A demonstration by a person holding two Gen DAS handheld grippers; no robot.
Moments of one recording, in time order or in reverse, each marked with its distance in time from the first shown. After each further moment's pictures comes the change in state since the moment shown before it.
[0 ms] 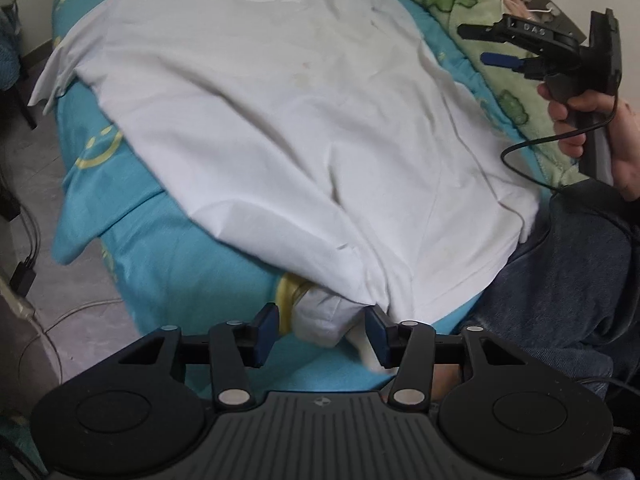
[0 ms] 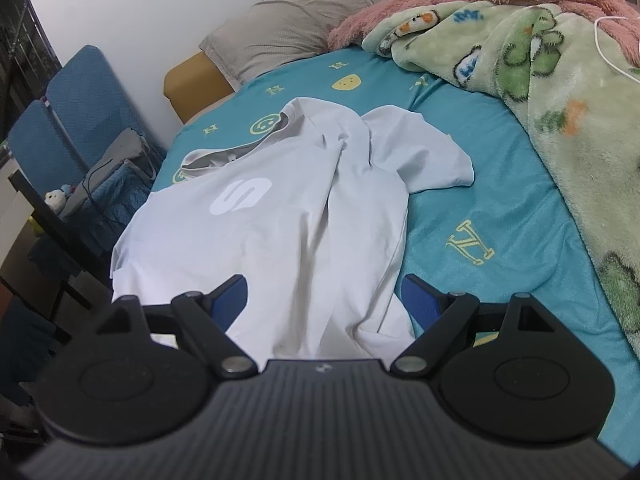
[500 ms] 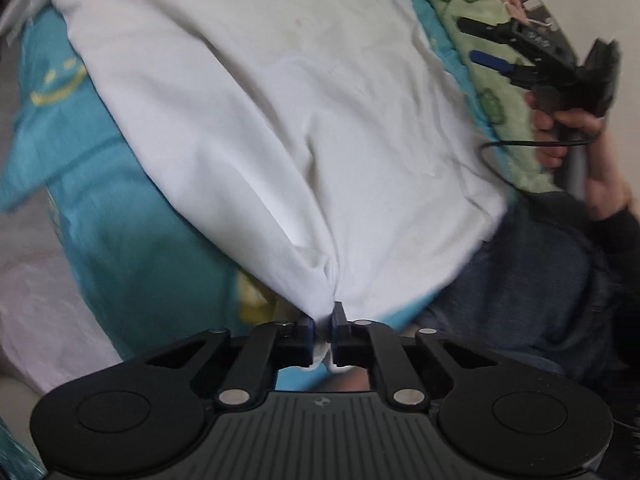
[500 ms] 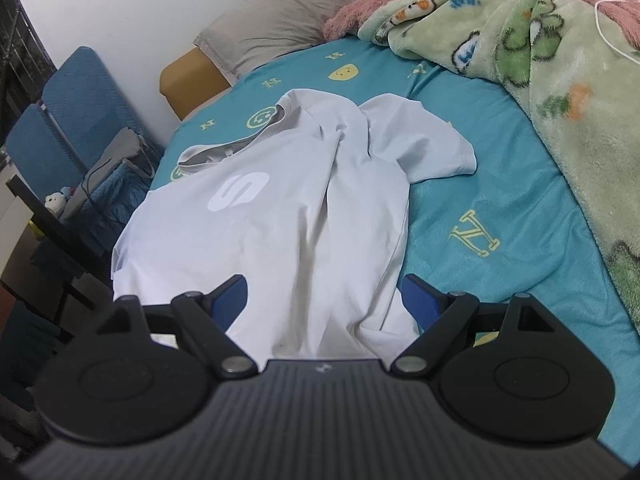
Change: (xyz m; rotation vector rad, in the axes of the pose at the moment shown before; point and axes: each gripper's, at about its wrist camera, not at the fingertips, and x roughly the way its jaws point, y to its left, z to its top) left arm 0.007 0.030 -0.001 -0.156 0.150 -0.285; right arm 0.009 -0.003 0.000 0.027 0.027 0.008
